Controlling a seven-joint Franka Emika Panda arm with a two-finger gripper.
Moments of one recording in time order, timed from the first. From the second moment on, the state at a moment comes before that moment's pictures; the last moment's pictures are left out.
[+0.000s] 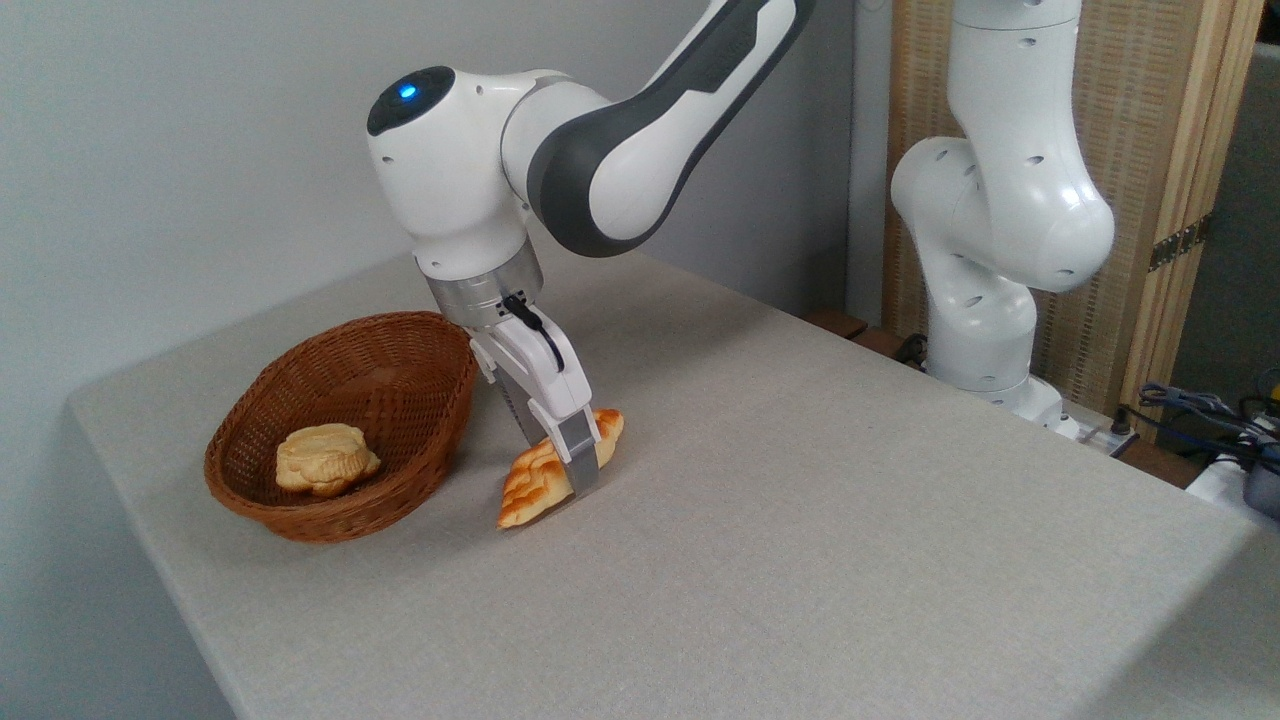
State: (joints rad) arm -0.24 0.01 0.02 -2.09 -0.09 1.95 0.70
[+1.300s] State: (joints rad) arm -0.24 -0.05 0.02 -2.00 -0.10 1.82 0.70
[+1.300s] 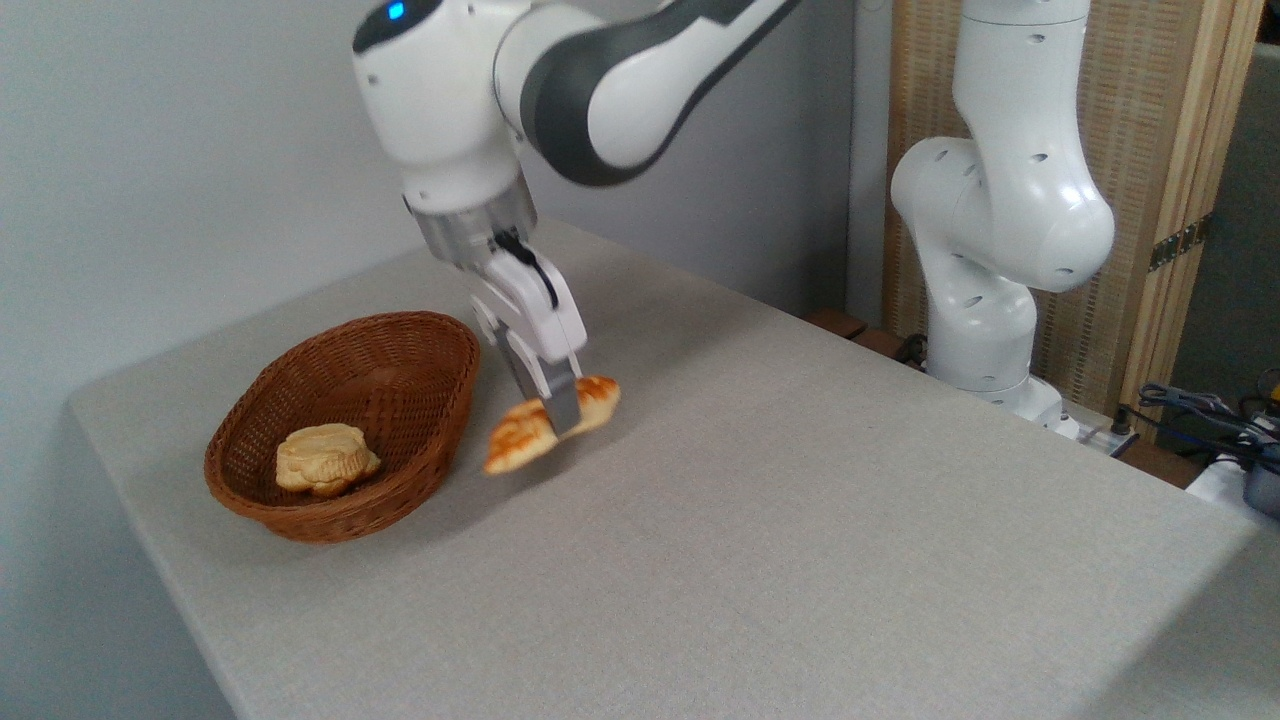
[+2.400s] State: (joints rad) arm -0.25 0.14 -0.15 -1.88 -0.28 2.30 0.36
